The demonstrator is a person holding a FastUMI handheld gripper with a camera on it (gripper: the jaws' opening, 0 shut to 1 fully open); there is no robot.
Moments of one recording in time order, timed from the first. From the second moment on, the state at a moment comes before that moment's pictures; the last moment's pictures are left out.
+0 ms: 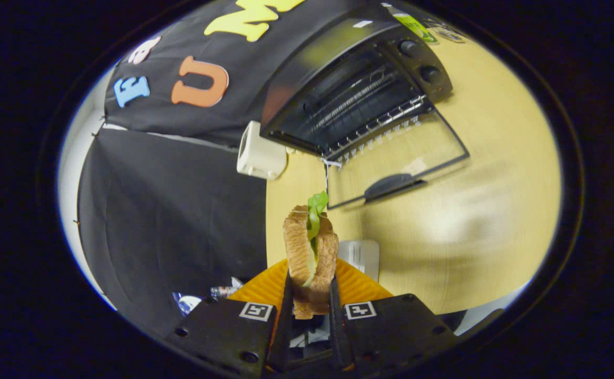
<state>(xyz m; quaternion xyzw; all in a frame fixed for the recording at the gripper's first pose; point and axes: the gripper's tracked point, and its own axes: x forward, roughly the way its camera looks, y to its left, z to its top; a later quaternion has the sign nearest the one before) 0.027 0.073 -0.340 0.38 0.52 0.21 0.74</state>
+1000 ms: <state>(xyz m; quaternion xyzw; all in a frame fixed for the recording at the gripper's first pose) 0.270 0.058 -0.410 0.63 0.26 0.06 0.73</state>
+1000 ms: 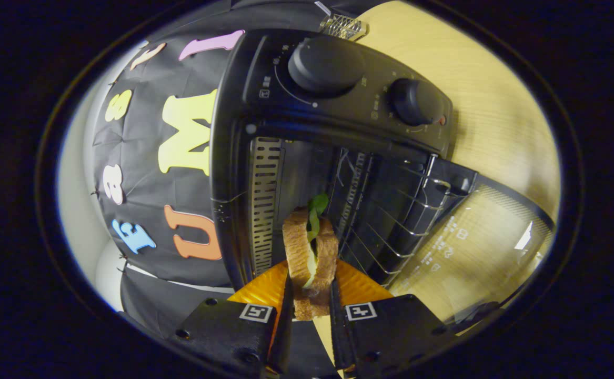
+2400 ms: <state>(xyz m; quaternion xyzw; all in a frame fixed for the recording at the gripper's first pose) 0.086 0.049 -0.367 0.15 0.41 0.08 0.90</state>
